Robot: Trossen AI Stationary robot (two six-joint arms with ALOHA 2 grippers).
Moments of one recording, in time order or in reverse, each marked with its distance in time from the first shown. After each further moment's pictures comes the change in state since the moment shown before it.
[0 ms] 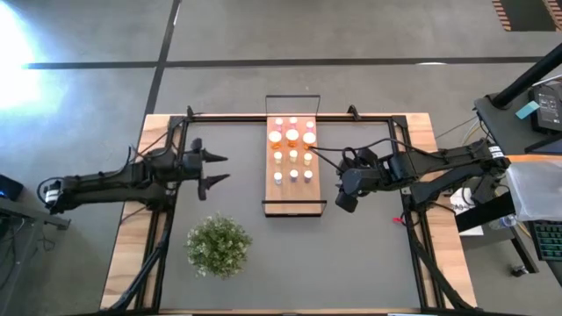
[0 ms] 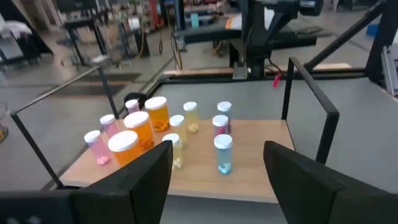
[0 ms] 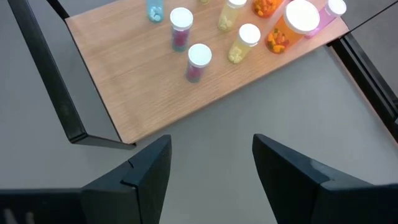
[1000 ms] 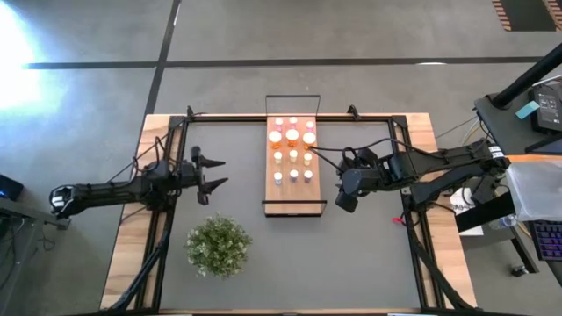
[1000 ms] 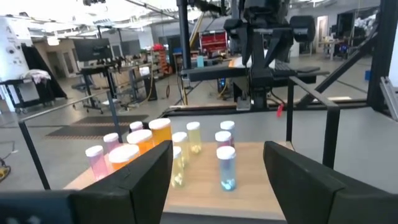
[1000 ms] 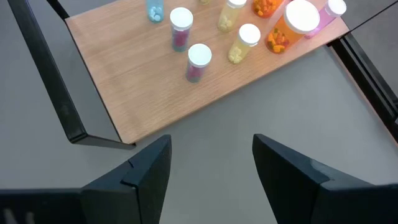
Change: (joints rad) left arm 0.000 -0.121 -0.332 0.378 -0.002 0.000; right arm 0.000 0.000 0.000 0.000 0.000 0.000
